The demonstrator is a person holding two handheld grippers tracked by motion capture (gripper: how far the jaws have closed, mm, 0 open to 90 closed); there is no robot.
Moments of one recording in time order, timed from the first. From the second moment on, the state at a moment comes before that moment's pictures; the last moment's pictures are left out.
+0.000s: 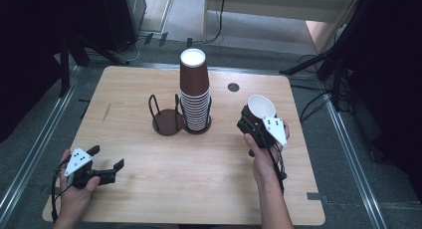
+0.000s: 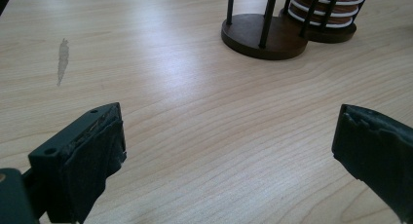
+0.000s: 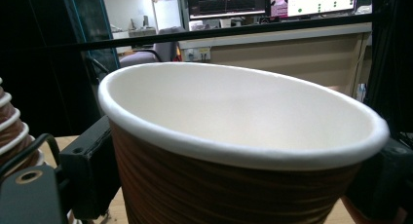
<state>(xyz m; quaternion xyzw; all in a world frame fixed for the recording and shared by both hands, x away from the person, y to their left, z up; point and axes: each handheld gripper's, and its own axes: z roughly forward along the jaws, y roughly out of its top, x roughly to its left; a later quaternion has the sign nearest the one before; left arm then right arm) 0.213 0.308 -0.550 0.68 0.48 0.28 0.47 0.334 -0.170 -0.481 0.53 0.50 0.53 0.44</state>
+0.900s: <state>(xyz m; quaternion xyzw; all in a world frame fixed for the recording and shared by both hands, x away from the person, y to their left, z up) 0.213 0.309 -0.550 0.68 0.49 0.27 0.47 0.355 -0.175 -0.505 0.53 0.52 0.50 0.45</state>
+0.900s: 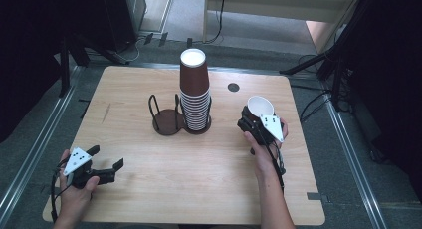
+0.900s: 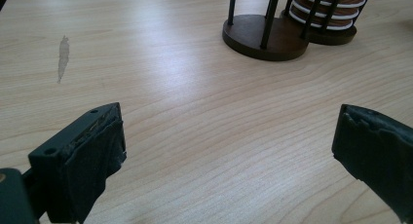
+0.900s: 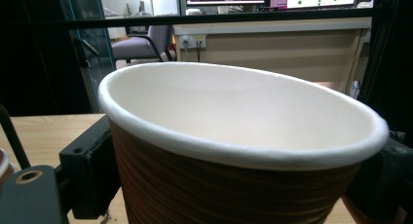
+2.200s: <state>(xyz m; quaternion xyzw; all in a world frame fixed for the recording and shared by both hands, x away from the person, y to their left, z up) 0.213 0.309 -0.550 0.68 0.49 0.27 0.47 0.378 -0.184 -0.537 0.54 0.54 0.47 0.46</state>
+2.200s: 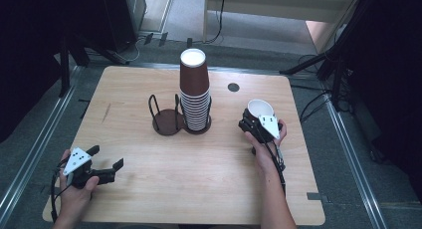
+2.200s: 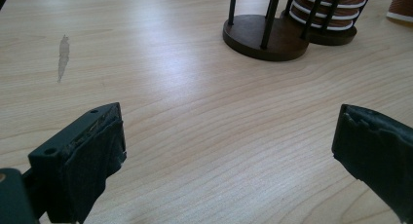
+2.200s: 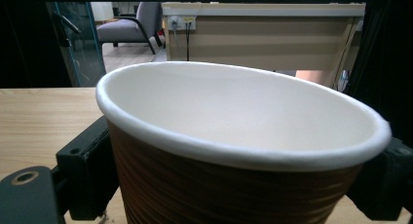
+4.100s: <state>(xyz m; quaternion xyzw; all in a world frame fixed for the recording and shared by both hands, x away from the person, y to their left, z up) 0.213 0.309 -0.550 0.68 0.49 0.27 0.47 0.328 -0.203 -0.505 0.50 0.56 0.52 0.41</state>
